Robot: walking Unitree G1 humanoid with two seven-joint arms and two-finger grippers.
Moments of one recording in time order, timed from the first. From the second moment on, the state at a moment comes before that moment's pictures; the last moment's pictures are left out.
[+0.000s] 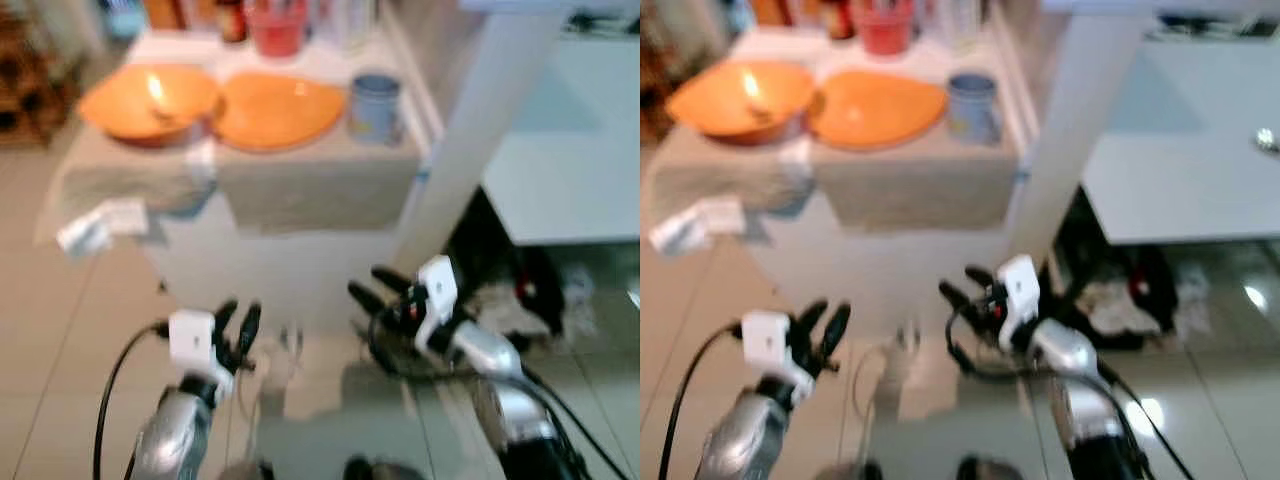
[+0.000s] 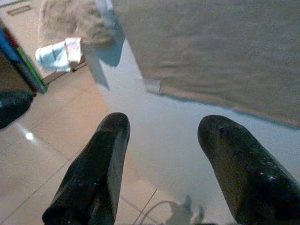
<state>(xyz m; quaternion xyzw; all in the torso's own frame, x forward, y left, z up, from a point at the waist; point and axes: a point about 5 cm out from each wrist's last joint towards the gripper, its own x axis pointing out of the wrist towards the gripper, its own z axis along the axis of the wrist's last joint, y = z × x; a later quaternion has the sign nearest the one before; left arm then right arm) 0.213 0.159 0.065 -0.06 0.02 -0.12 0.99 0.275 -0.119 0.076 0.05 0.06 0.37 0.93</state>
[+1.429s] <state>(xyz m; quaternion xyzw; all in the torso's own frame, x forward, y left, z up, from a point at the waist) 0.196 0.136 0.095 -0.17 0.02 -0.35 0.92 0.218 -0.147 0.173 0.16 0.01 0.67 0.73</state>
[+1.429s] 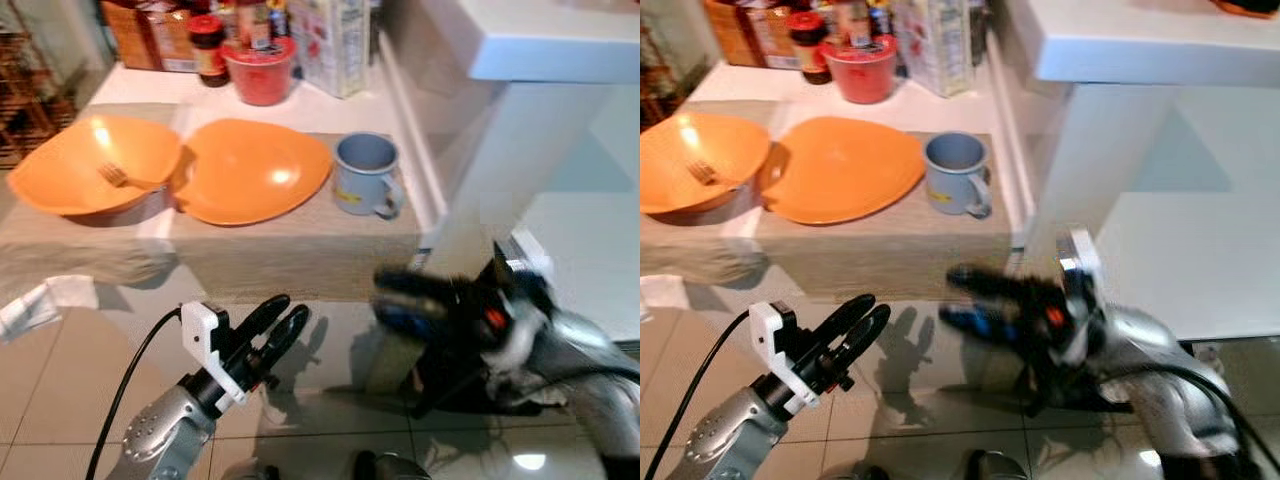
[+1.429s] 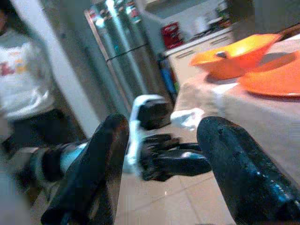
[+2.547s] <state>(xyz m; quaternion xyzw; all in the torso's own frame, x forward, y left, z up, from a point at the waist) 0.198 0.123 0.089 -0.18 0.03 -0.38 0.91 0.275 -0.121 0.158 -0.01 -0.10 0.32 0.94</state>
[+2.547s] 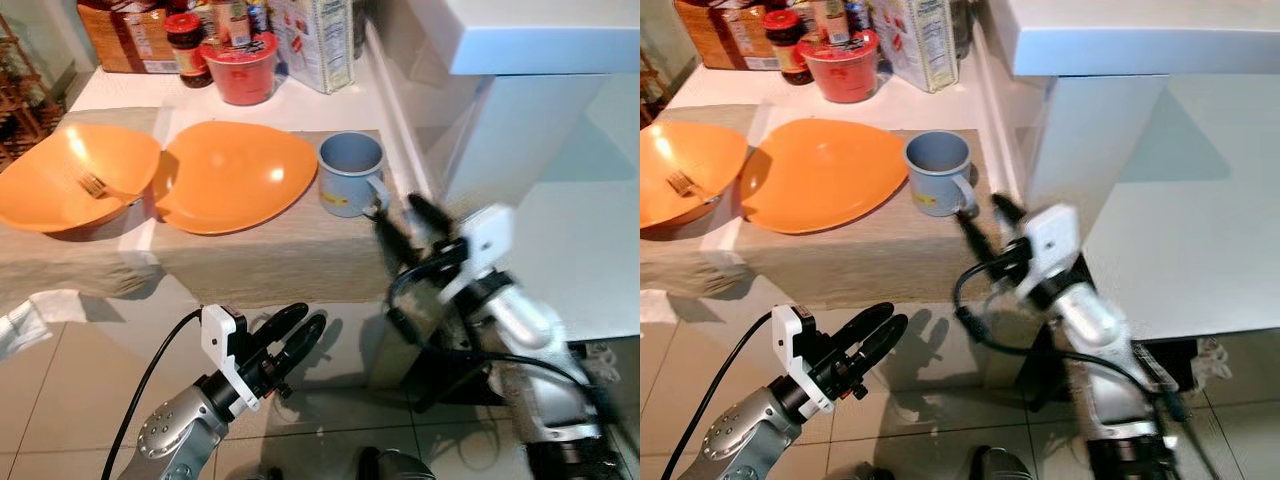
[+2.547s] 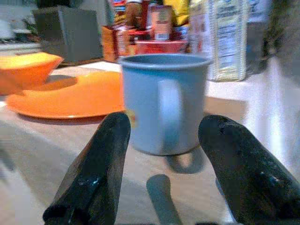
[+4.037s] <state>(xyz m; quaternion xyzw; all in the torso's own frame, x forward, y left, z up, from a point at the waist) 0.201 0.118 0.096 -0.16 0.01 -0.39 0.91 0.301 -0.105 0.164 0.01 -0.14 0.31 0.94</state>
